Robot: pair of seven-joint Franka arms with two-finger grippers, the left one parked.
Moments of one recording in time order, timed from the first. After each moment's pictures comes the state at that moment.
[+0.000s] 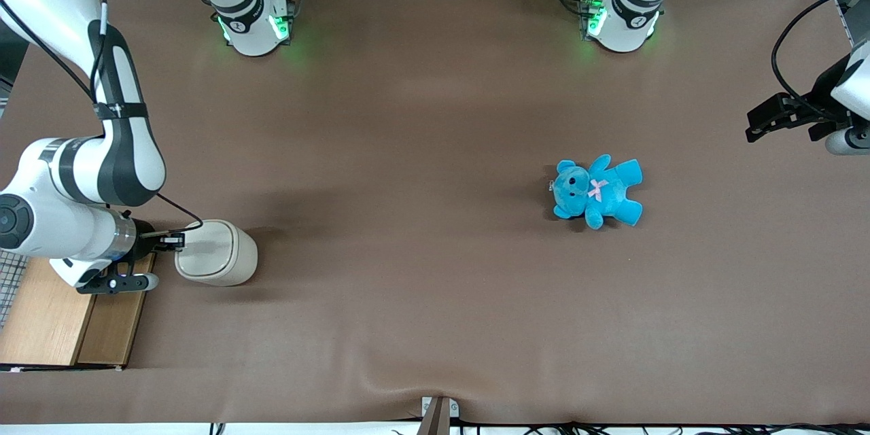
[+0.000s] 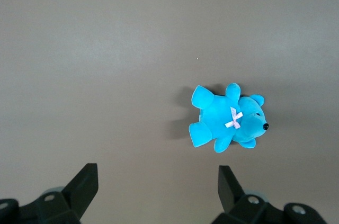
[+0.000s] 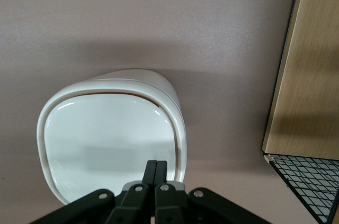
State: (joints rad) arm 0.01 0.54 -0.05 -1.54 0.04 1.96 -0.11
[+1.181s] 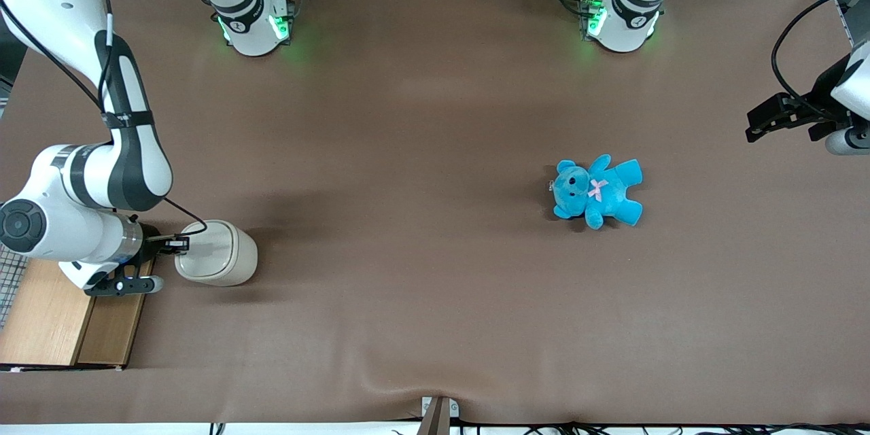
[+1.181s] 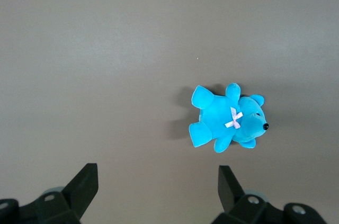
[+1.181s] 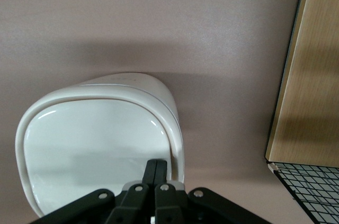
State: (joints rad) arm 0.01 0.56 -0.05 -1.55 0.04 2.00 -0.11
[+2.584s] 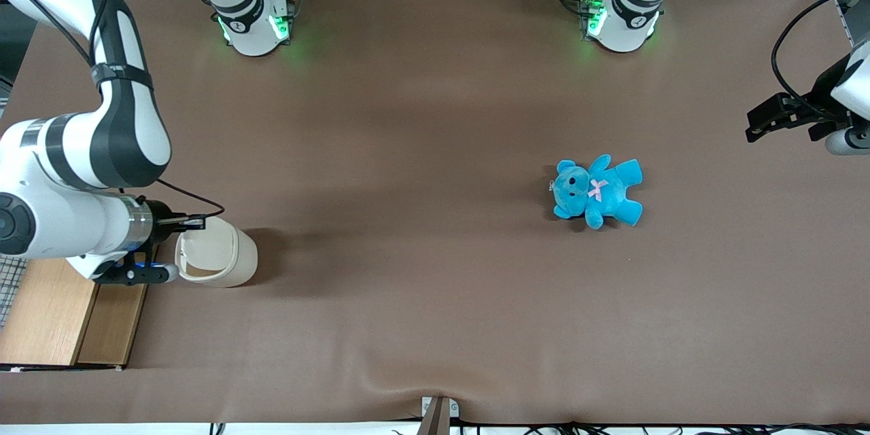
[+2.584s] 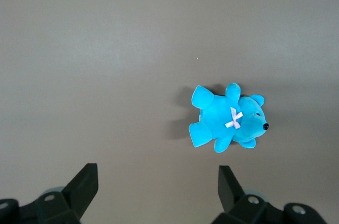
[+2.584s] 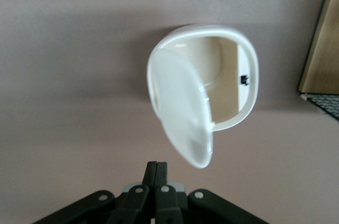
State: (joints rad) arm 0.06 0.55 0.05 -1.27 0.04 1.54 0.09
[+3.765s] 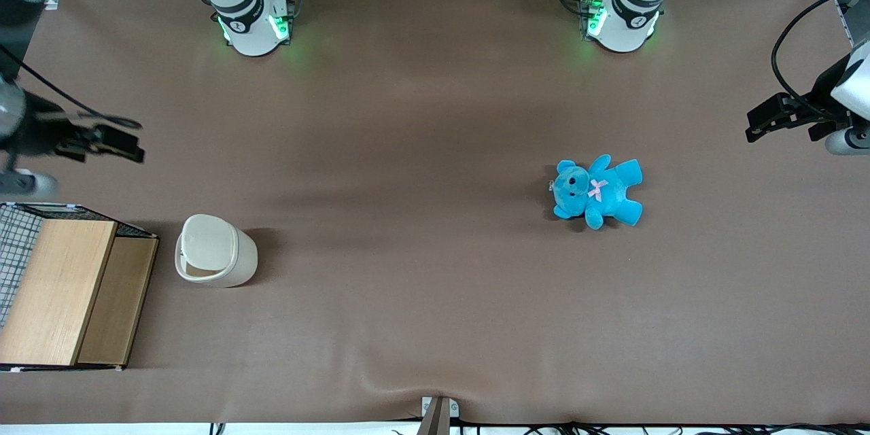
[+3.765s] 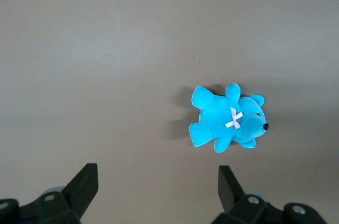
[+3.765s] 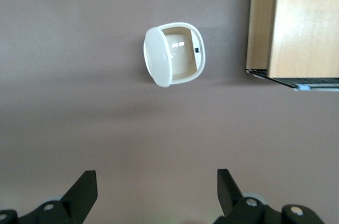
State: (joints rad) arm 0.00 0.19 0.04 -1.27 0.04 1.36 0.10
